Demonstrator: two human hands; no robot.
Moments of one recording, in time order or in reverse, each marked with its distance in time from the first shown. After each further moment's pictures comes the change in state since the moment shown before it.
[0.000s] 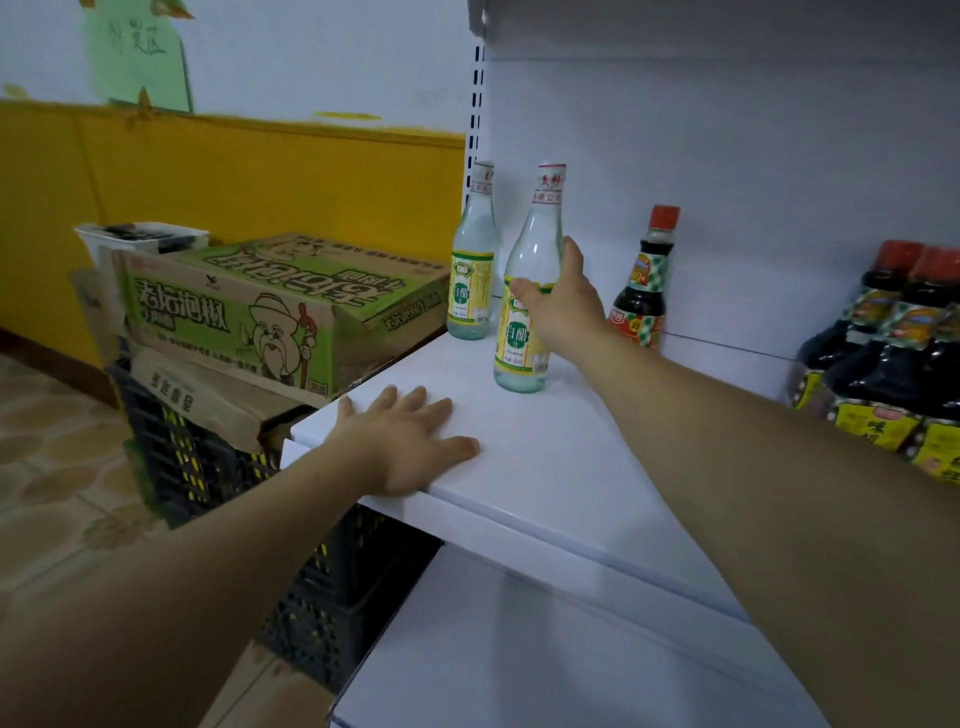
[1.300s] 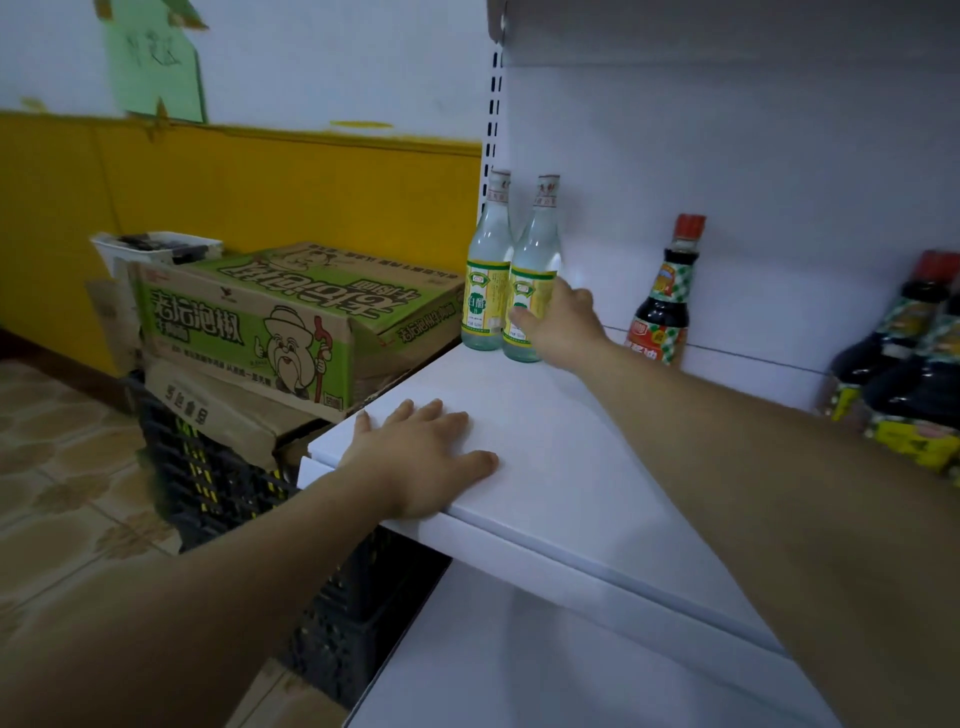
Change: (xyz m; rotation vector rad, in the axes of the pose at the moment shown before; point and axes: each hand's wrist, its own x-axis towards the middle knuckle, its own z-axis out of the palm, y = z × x) left_hand 0.008 -0.007 0.005 -0.155 0.077 0.002; right_hand 0.033 0.018 0.037 -0.264 -0.074 0.042
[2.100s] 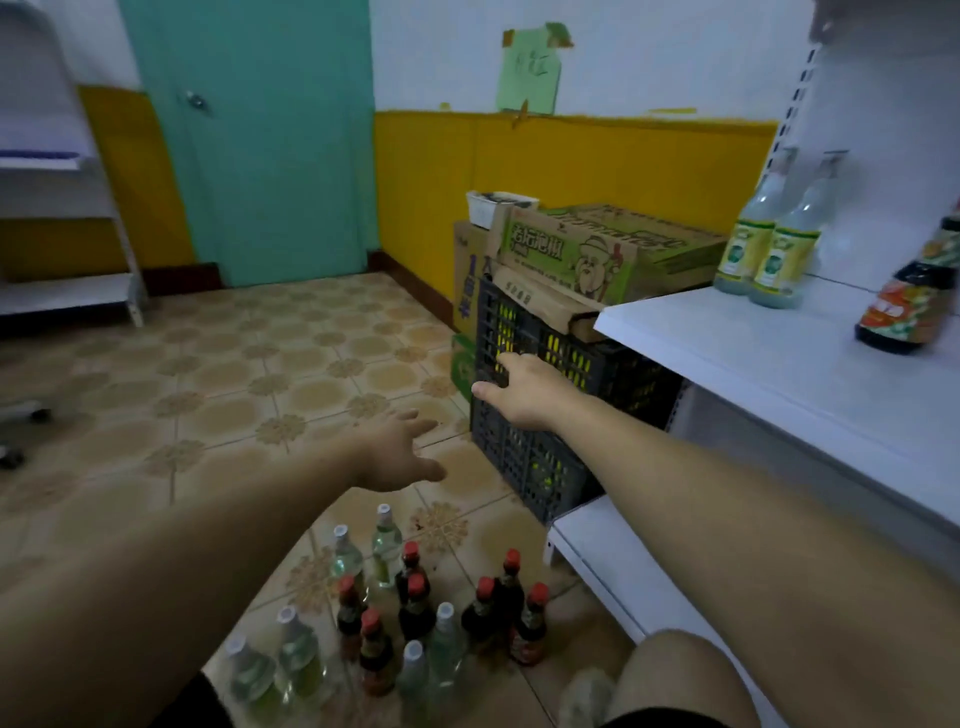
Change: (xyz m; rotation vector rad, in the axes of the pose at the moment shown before) left_hand -0.390 -0.077 0.022 -0.121 -0.136 -0.598; right_hand -0.379 -0.157 0.044 -0.250 -0.768 -0.506
